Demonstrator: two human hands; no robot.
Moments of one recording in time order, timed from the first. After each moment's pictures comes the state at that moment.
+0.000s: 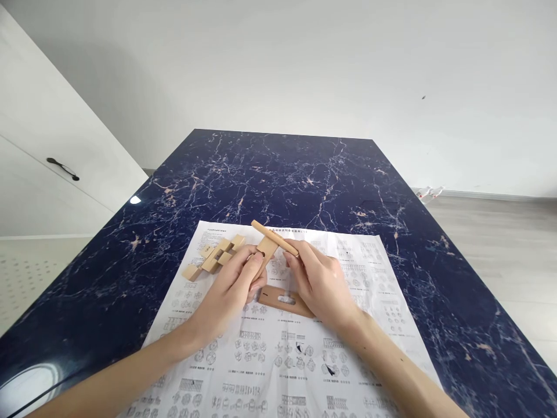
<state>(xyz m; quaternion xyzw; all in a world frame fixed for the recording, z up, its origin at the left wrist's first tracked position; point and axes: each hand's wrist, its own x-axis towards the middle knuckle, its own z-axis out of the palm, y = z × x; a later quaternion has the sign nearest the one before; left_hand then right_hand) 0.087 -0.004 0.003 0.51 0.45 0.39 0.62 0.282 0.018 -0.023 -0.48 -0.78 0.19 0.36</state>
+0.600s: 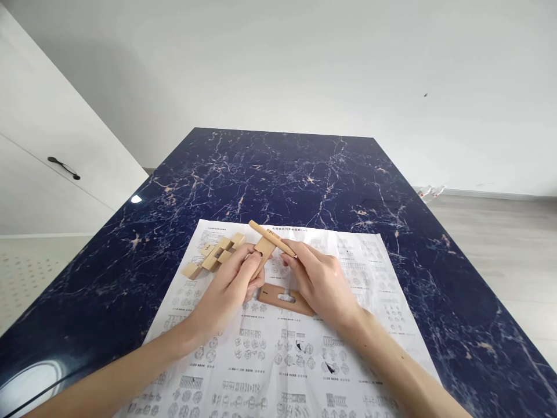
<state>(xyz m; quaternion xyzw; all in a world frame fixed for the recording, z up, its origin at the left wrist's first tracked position) 0.084 -0.004 0.002 0.52 0.46 0.38 0.60 0.284 0.019 -0.025 -0.44 -0.80 0.19 0.37</state>
